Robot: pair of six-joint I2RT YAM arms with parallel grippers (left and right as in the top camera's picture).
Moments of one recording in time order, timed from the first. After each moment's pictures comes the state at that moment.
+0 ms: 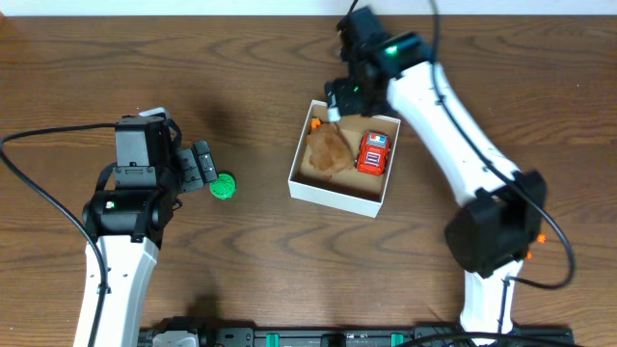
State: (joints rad) left arm -0.01 1.12 0.99 -0.79 -0.08 -0.25; right arm 0.45 2.09 2.05 -1.21 -0.04 0.32
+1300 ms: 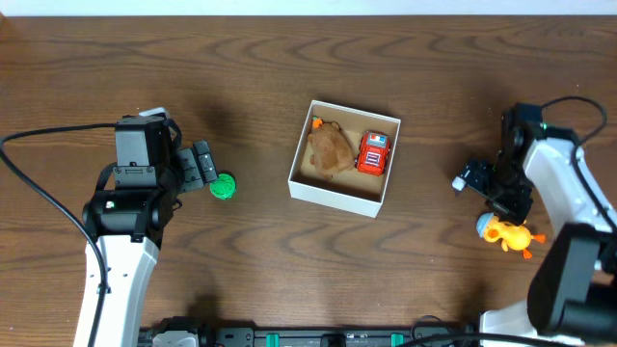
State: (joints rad) left arm -0.01 1.12 0.99 -0.78 -0.08 -0.25; right arm -0.15 1.67 1.08 -1.04 -0.02 0.50
